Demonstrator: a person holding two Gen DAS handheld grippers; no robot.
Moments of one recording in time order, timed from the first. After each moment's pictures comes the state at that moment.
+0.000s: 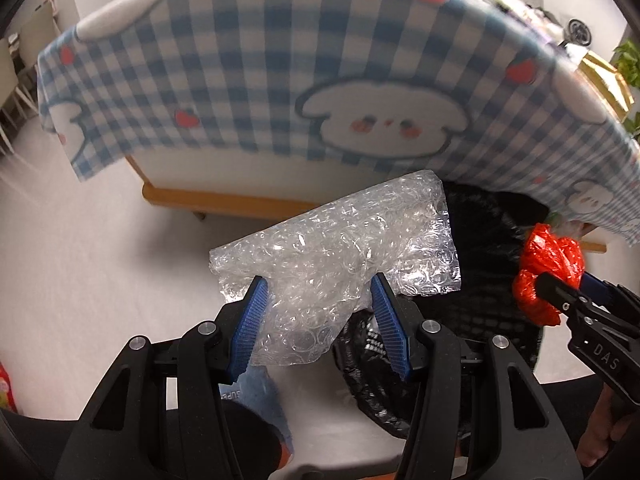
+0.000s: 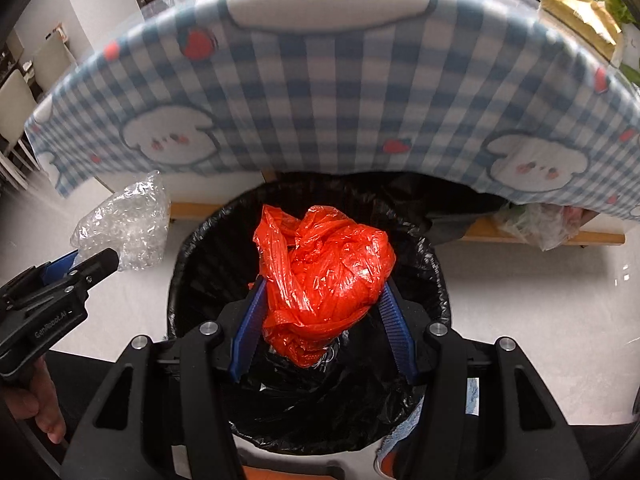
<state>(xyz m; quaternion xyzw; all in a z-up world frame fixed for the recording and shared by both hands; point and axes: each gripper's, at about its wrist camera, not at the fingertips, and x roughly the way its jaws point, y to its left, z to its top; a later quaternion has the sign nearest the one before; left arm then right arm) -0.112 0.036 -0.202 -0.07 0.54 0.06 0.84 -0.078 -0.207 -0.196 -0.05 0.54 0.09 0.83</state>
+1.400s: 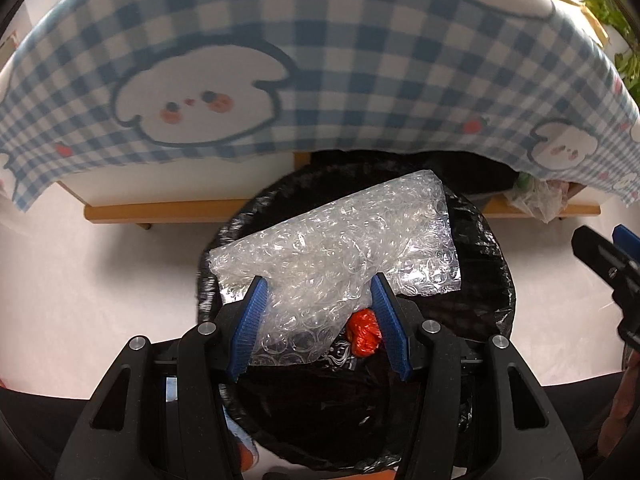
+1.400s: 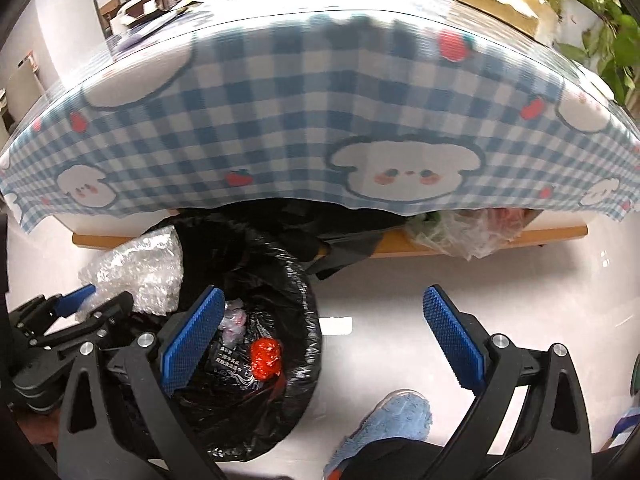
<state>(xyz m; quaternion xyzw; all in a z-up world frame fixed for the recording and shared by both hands) -0.080 -0.082 -0.226 -0.03 0.56 0.01 0.83 -0.067 -0.311 -0.177 -0.04 0.50 0.02 0.86</state>
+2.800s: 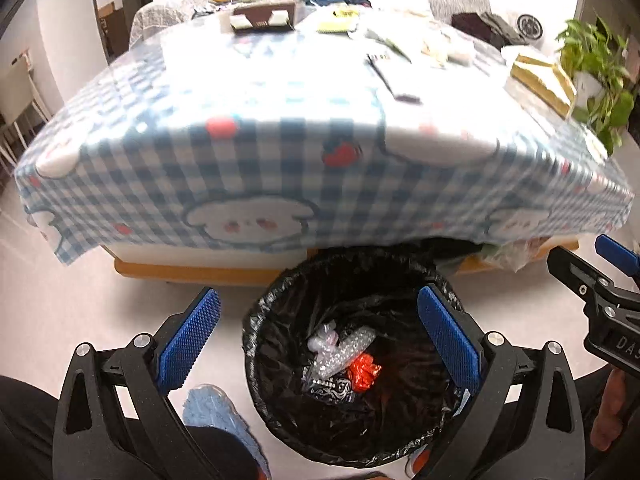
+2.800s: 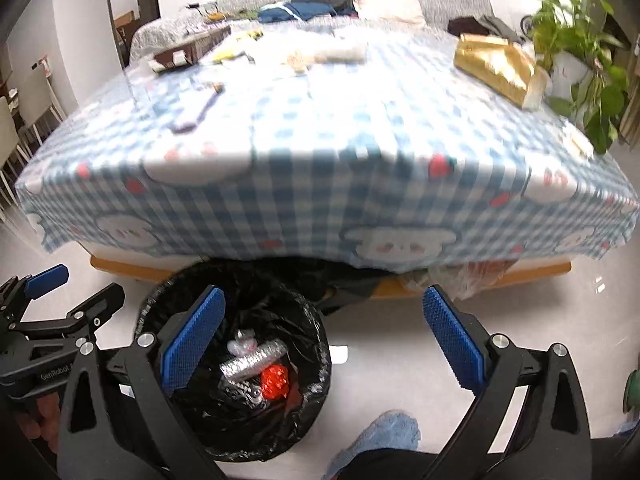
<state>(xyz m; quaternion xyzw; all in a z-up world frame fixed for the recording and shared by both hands) -0.087 -0.057 -0.125 -0.03 0.47 0.01 0.88 -0.076 -0.286 -0.099 -0.06 0.44 0.03 0.89</state>
